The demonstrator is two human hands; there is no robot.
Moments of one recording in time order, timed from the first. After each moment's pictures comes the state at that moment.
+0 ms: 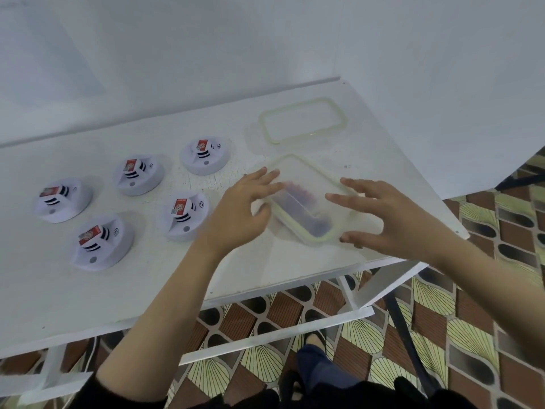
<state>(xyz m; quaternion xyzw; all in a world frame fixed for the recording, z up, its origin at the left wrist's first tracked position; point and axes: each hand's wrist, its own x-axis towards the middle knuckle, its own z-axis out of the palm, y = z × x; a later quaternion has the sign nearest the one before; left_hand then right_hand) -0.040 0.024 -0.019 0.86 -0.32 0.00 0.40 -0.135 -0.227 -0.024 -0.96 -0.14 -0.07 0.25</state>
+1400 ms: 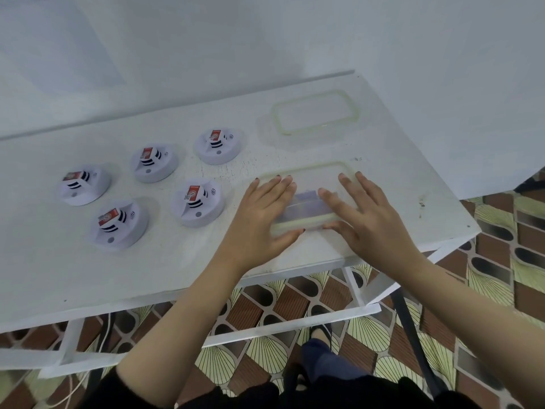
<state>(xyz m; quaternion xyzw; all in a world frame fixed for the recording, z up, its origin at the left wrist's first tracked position) -0.070 0.029 -0.054 0.88 -0.40 0.11 0.25 -0.134 -0.183 -0.065 -0.95 -0.12 -0.28 0.07</state>
